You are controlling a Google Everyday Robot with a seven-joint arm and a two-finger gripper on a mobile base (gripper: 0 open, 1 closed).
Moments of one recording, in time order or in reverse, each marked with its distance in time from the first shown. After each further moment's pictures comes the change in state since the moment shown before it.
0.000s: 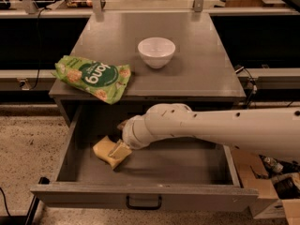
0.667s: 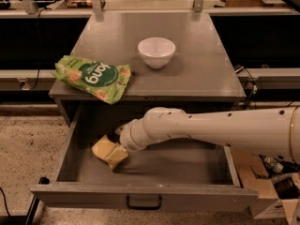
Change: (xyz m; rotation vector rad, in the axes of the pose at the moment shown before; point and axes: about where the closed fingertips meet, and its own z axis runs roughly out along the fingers) arm 0.003 0.008 0.027 -0.045 -0.028 0.073
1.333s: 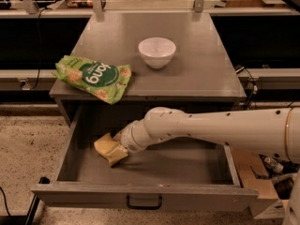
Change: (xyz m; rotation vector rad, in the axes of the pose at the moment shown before) arm 0.013 -0.001 0.008 -0.034 0.009 0.048
